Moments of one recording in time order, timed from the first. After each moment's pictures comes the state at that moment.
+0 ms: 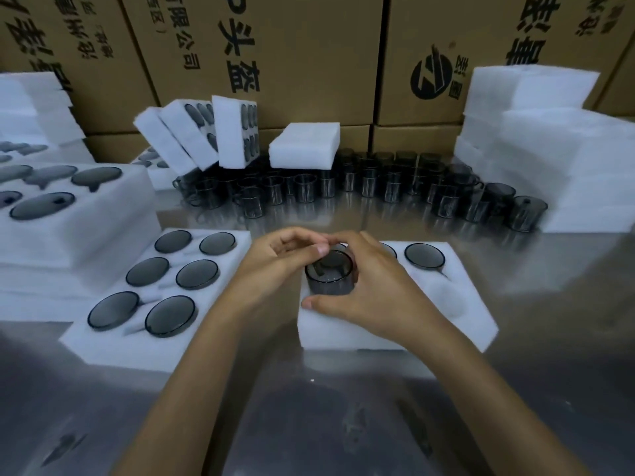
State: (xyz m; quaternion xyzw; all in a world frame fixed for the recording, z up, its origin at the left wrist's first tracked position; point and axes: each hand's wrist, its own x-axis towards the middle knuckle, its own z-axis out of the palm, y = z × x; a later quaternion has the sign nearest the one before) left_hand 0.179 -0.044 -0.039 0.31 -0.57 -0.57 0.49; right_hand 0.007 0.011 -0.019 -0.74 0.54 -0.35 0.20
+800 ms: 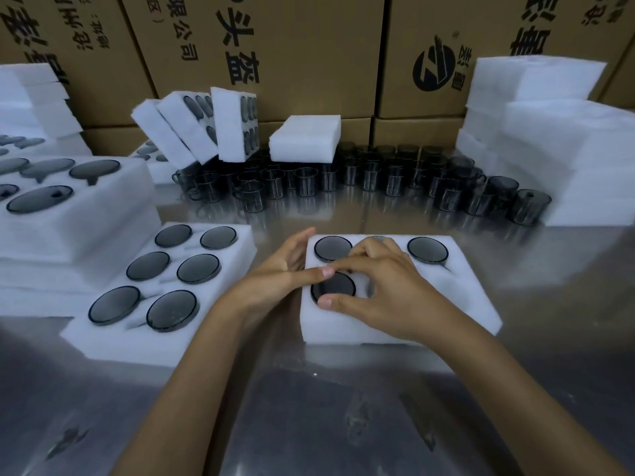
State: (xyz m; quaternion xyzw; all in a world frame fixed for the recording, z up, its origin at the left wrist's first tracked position) left_hand 0.190 -0.051 -0.054 0.40 -0.60 -0.60 0.34; right_hand -0.007 0.013 -0.025 -0.79 0.54 -0.25 0.17
